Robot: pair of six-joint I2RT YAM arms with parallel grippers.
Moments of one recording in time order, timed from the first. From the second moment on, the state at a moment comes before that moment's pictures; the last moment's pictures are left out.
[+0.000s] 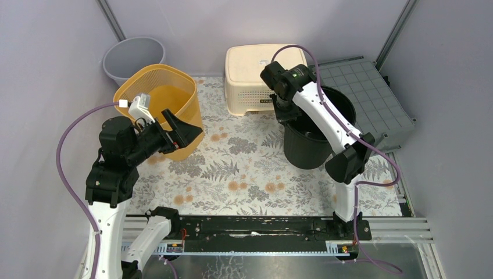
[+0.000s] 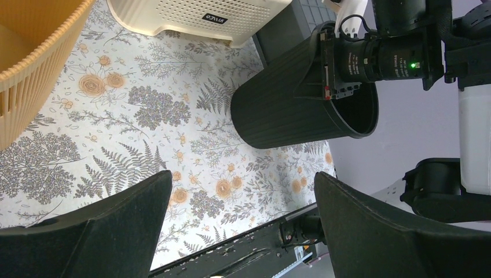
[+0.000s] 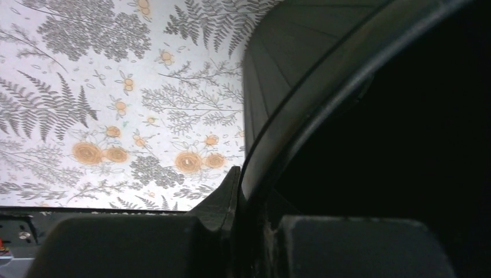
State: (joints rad) left arm -0.13 0.77 1.30 -0.88 0.42 -0.61; right arm 0.64 1.99 2.22 -1.56 0.24 0.43
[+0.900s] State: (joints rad) left arm -0.13 0.77 1.33 -0.91 0.40 -0.59; right arm 0.64 1.48 2.08 -1.32 -0.21 0.56
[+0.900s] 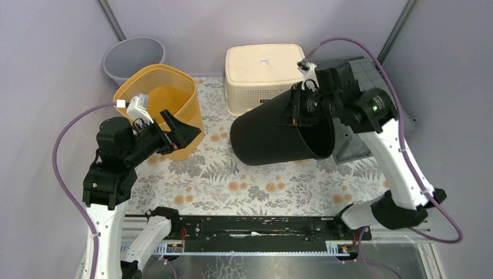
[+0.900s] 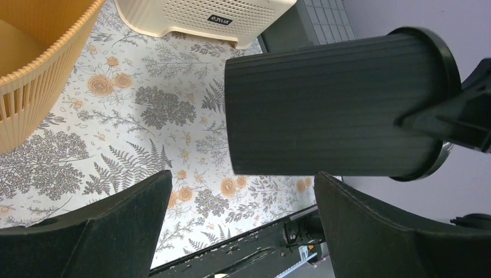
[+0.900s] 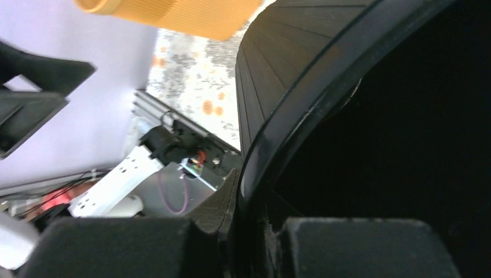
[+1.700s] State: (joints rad) left arm -0.13 0.75 1.38 -0.99 0.40 -0.59; right arm 0.57 1.19 0.87 0.07 -0.76 1.23
